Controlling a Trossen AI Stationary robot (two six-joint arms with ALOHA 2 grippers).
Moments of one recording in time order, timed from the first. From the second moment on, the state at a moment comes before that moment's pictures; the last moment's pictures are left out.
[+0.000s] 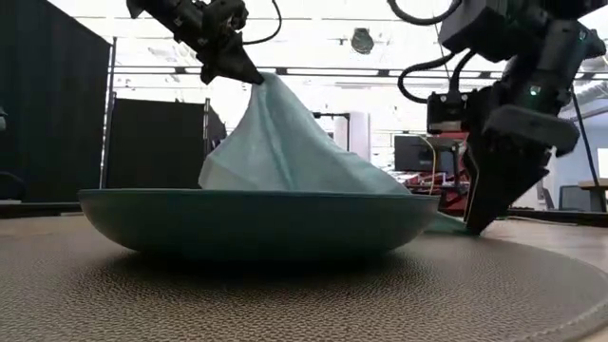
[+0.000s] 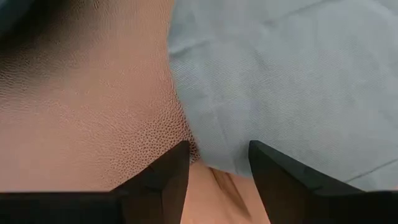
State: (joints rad) left arm 0.32 1.20 0.96 -0.32 0.02 -0.10; right arm 0.31 1.59 0.73 -0.35 0.22 0.67
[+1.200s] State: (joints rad) left arm 0.32 1.20 0.96 -0.27 0.02 -0.10; right arm 0.30 1.51 1.09 -1.01 0.41 0.58
